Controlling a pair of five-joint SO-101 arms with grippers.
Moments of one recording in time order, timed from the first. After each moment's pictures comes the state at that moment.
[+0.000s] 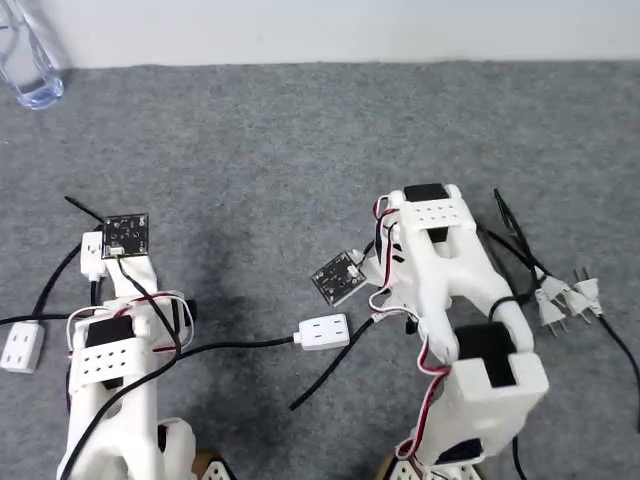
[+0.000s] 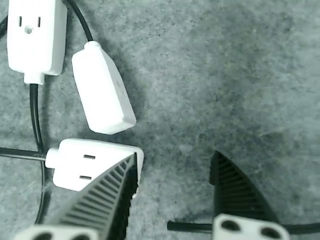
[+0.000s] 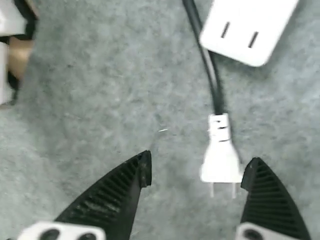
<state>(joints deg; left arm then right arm) -17.4 -40.8 71.1 48.7 -0.7 -10.3 13.5 14.5 86.3 108.1</state>
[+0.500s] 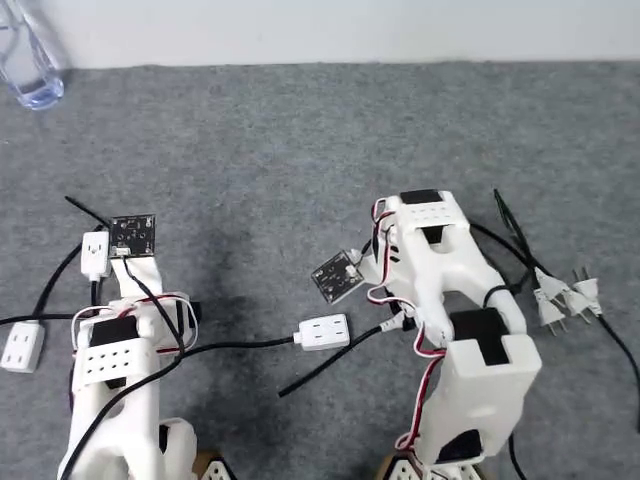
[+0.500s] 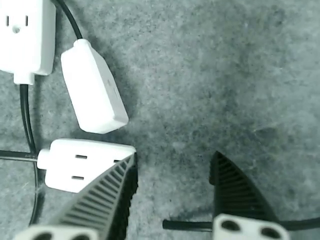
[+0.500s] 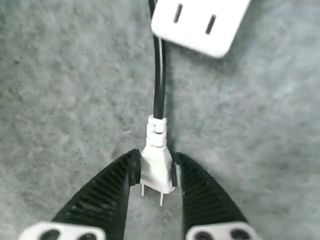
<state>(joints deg) -16.0 -40.8 71.5 48.7 -0.7 -9.1 18.3 14.2 79.2 108.3</state>
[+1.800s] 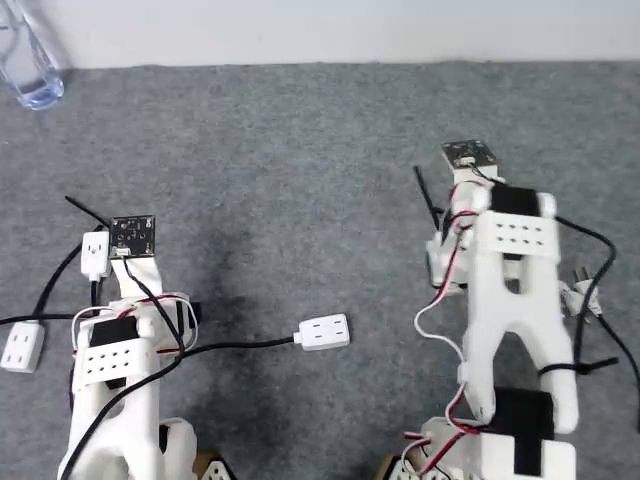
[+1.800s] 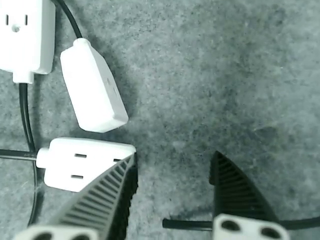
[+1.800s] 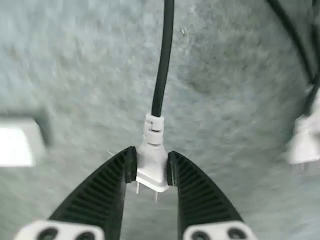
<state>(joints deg) -16.0 -40.8 71.7 48.7 -0.7 2.0 -8.2 20.0 82.3 4.1</state>
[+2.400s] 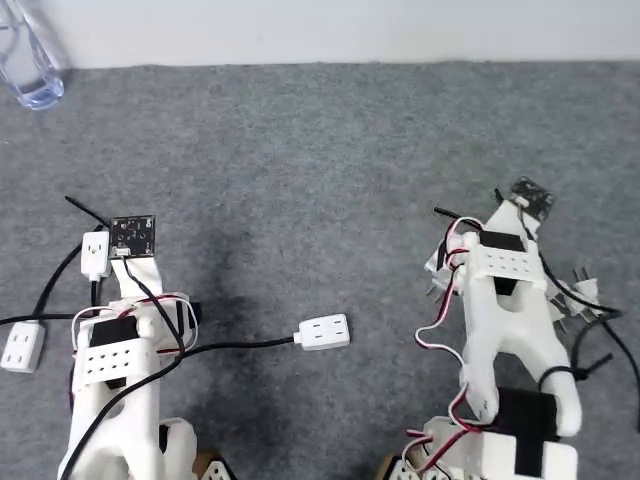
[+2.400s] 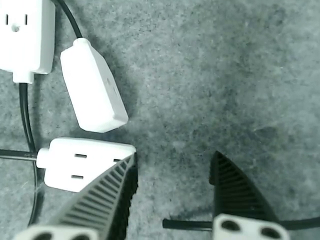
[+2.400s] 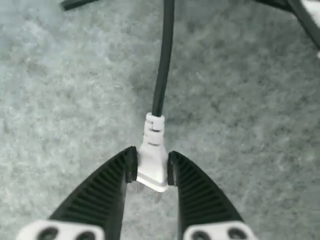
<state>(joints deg) -16.0 -40.8 71.7 48.7 -0.7 6.0 -8.5 38.9 52.9 -32.8</state>
